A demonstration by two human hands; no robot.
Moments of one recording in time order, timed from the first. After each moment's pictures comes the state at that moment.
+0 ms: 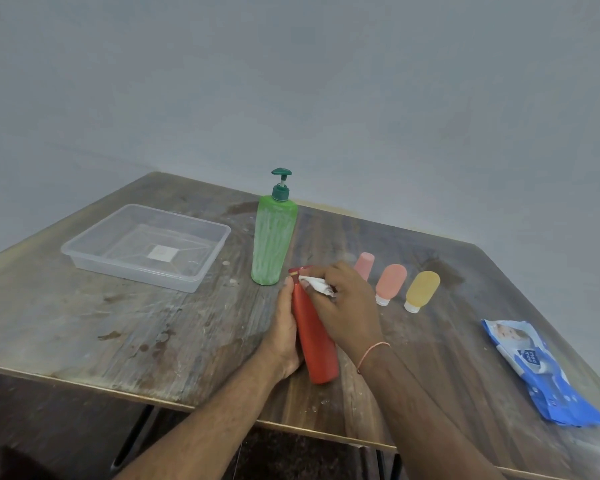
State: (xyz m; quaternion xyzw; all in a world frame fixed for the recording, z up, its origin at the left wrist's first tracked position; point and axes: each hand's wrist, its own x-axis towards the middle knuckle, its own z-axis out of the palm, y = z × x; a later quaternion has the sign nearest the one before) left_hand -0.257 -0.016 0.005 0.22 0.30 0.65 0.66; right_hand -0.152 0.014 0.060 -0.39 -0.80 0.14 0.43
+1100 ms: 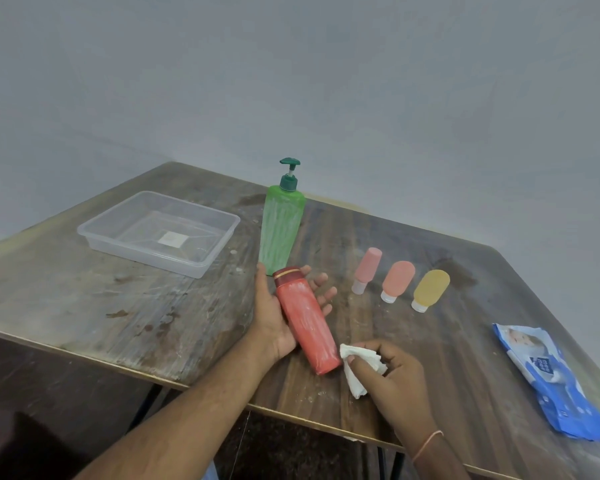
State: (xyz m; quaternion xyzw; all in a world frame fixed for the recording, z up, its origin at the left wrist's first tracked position) left_hand -0.273 0.003 -0.009 0.11 0.21 0.68 0.69; right_hand -0.051 -0.036 -0.009 -0.46 -0.68 0.38 0.43
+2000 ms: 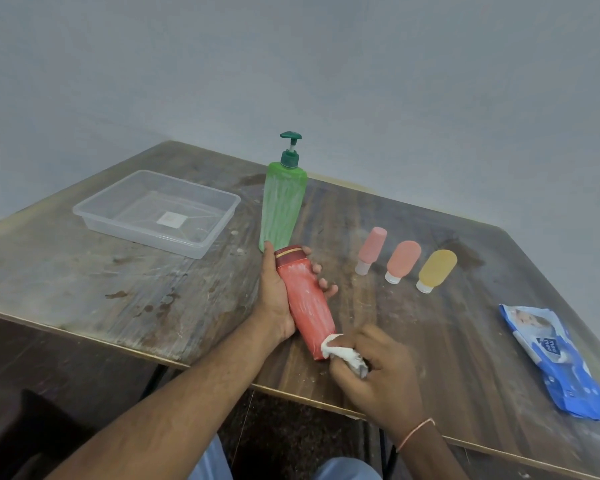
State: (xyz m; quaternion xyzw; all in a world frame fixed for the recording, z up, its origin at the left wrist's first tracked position) left_hand -0.266 -0.002 -0.002 0.15 0.21 0.70 0.67; right_hand -0.062 -0.049 -0.011 -0.33 -0.85 0.12 0.39
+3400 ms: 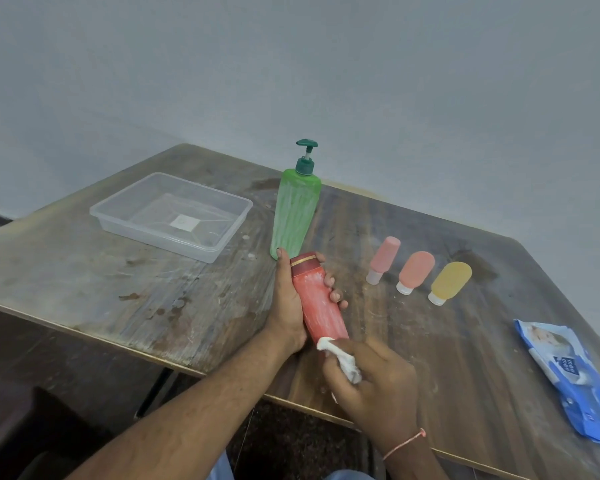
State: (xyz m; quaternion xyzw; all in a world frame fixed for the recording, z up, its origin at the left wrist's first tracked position) left_hand -0.259 -0.012 0.005 0.19 0.19 0.73 0.63; right_hand -0.090 -0.059 -0.011 -0.33 -0.84 0.02 0.44
